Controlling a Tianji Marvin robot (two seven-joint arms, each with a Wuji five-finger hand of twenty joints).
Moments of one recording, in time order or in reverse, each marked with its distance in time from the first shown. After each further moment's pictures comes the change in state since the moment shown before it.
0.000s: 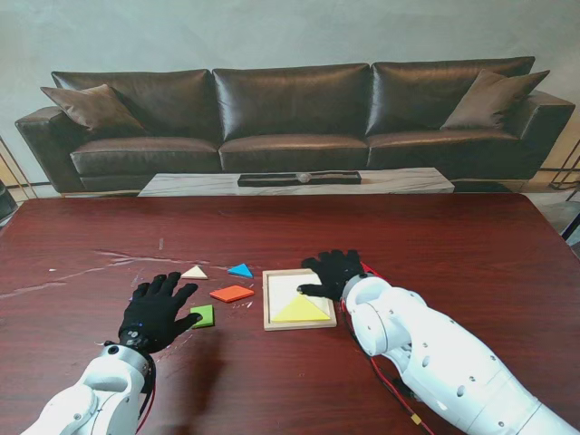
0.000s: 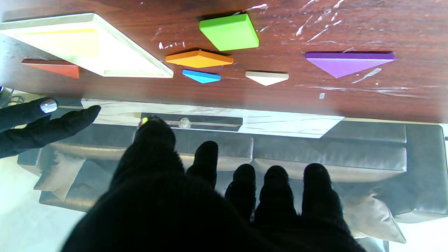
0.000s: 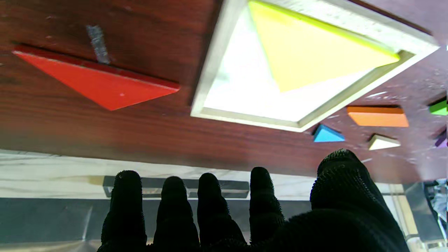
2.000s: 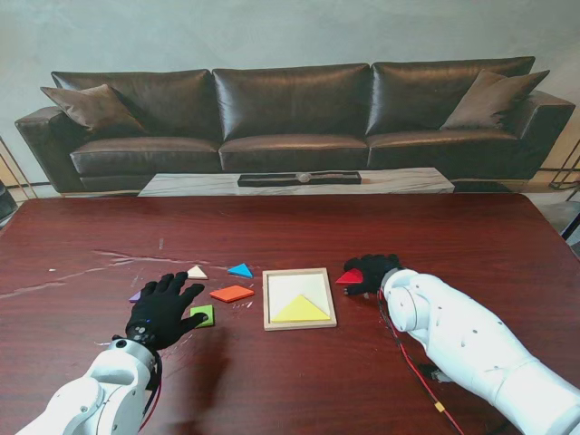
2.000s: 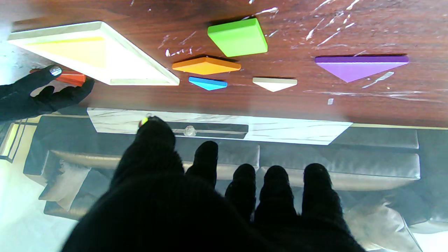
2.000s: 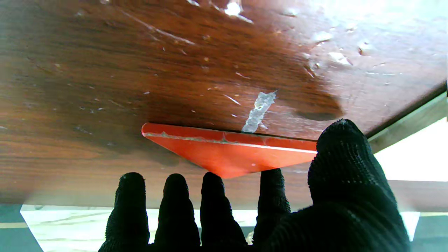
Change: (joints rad) left arm -0.042 0.006 0.030 0.010 0.005 0.004 -0.055; right arm 0.210 -0.031 -0.120 0.529 0.230 -0.126 -0.179; left_hand 0.000 0.000 0.000 0.000 0.000 0.000 0.000 0.000 0.000 0.000 0.000 0.000 0.000 0.000 0.000 0.000 0.000 0.001 0.000 0.000; right_hand 0.092 -0.186 0.002 0.001 -0.003 -0.130 0.135 -0.028 0.000 -0.042 0.030 0.006 0.023 -0.018 0.003 -0.017 0.039 -0.048 -0.122 -0.067
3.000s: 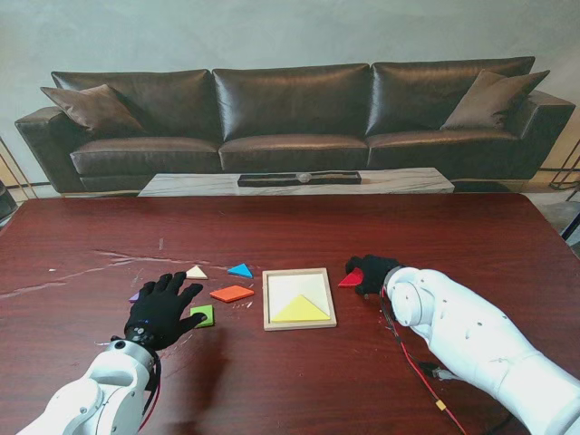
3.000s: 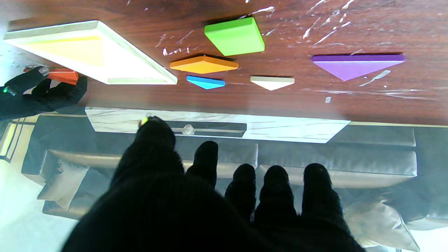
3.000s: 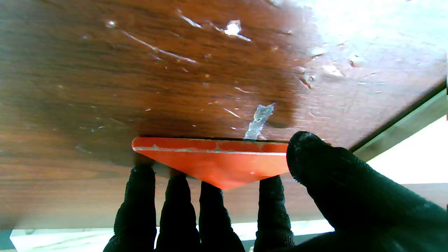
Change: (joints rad) left arm 0.007 0.000 -0.004 0.000 0.005 0.002 0.011; right arm 0.033 0.008 -0.031 0.030 0.080 -0.038 0.051; left_hand 0.000 0.000 0.000 0.000 0.000 0.000 0.000 0.000 0.000 0.000 0.000 0.000 0.000 0.000 0.000 0.000 0.000 0.000 0.000 0.000; right_hand -0.302 -0.277 1.001 -0.044 -0.010 0.005 0.248 0.088 0.030 0.027 0.118 0.051 0.108 -0.011 0.014 -0.022 0.201 -0.065 -0.015 0.003
